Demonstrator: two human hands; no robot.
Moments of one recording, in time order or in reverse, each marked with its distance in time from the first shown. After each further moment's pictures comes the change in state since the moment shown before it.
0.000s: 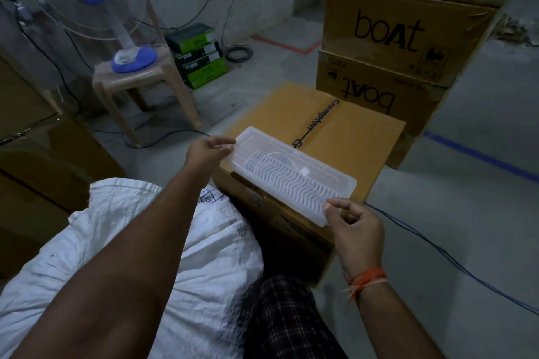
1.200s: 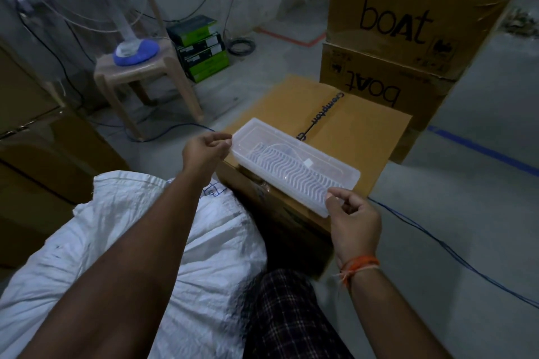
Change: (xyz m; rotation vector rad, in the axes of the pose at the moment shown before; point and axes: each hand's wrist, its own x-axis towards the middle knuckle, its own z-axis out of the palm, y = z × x) left_hand -0.005 -0.017 -0.004 -0.132 0.115 0.007; right_hand -0.003 -0.004 0.019 0.003 0.074 0.008
